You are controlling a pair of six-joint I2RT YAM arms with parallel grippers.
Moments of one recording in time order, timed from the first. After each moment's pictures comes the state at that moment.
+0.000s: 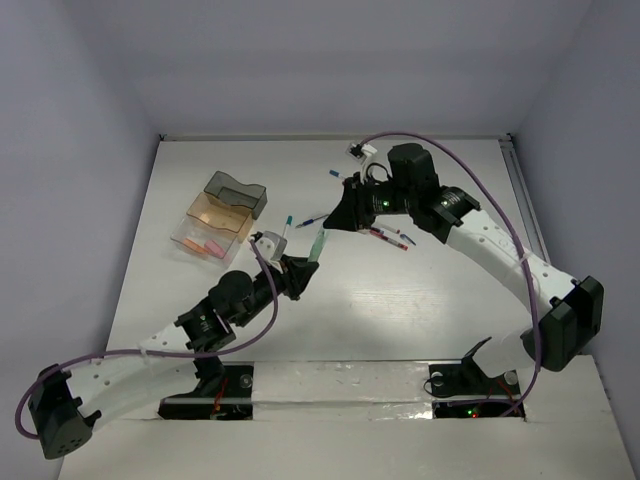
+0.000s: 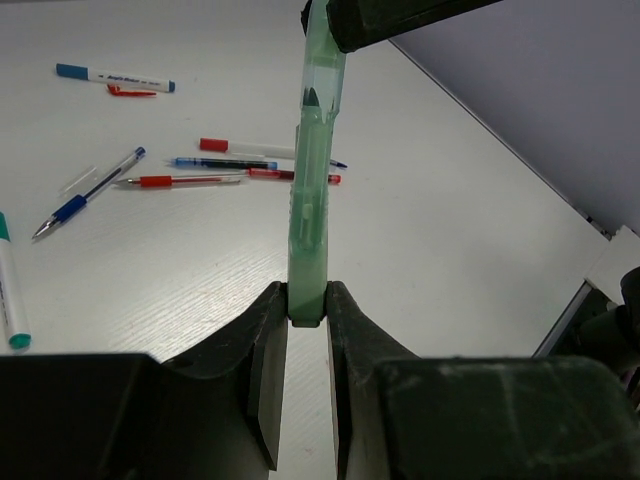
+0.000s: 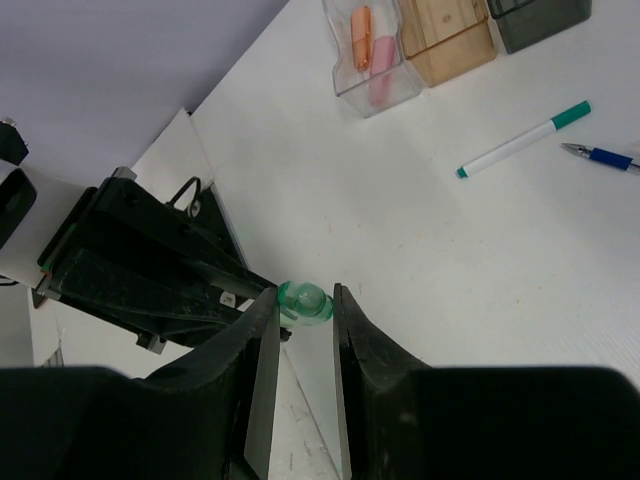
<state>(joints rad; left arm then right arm) -0.96 0.67 0.40 0.24 -0.20 -0.34 0.64 1.44 1.38 -0.41 -0.63 0.32</state>
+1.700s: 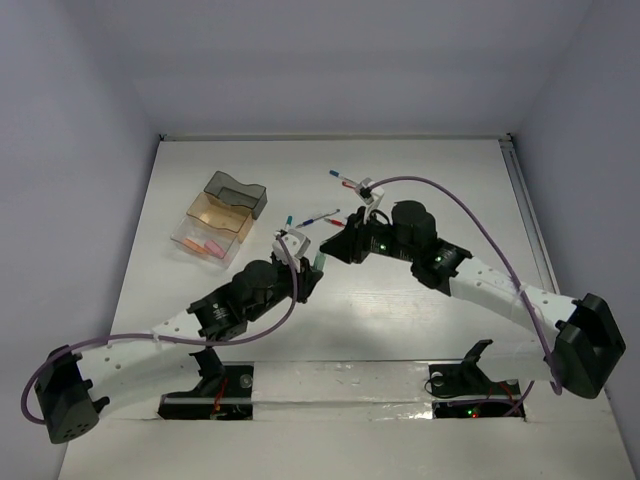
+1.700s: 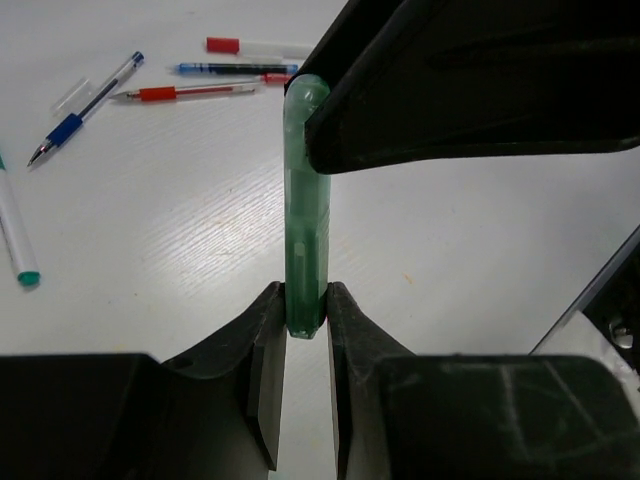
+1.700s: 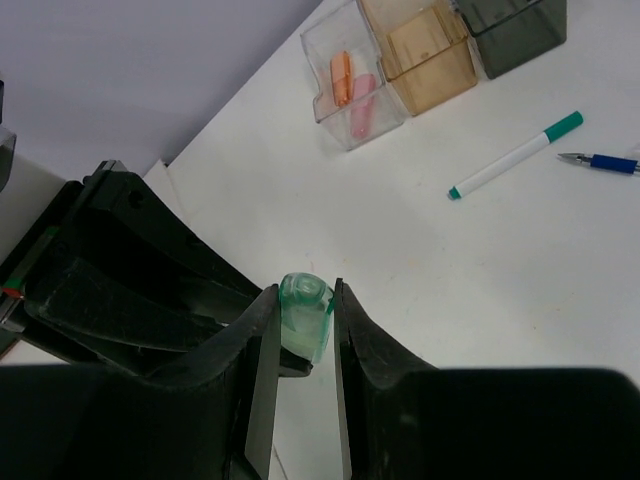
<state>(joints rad) -0.98 0.82 0.50 0.07 -0.21 -0.33 0.78 1.25 0.88 0.13 -0.39 0.44</state>
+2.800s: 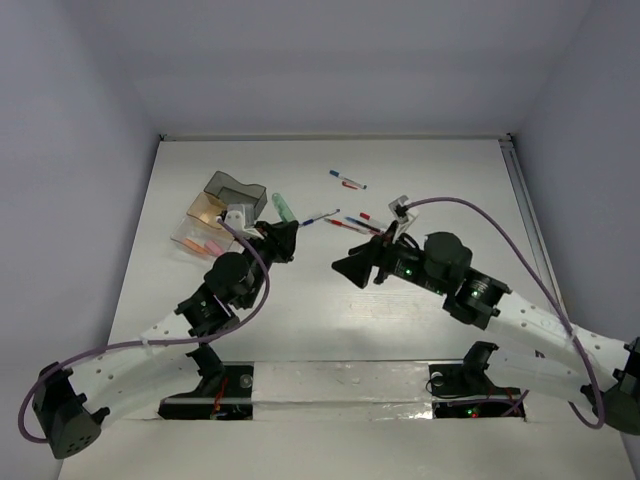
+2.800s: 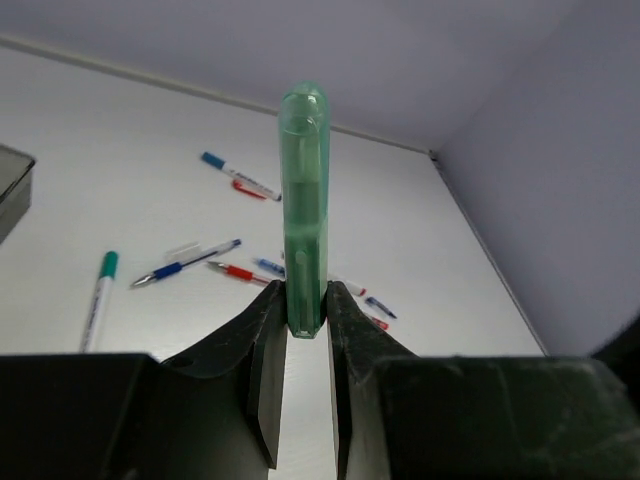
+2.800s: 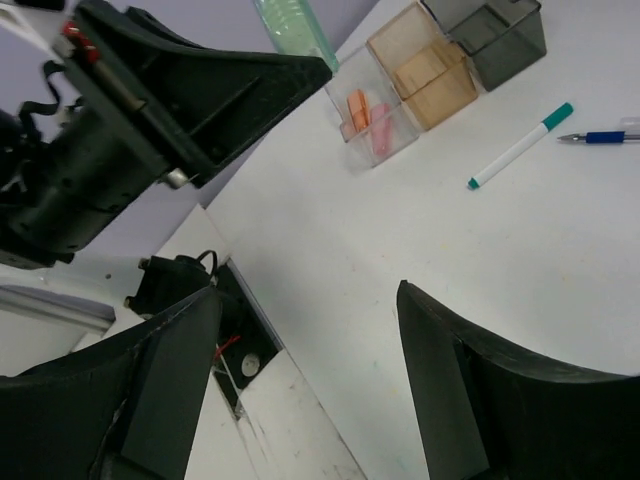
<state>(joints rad) -0.89 0.76 0.54 0.30 -0.52 -0.50 0.90 0.95 0.74 0.10 -0.14 0.59</state>
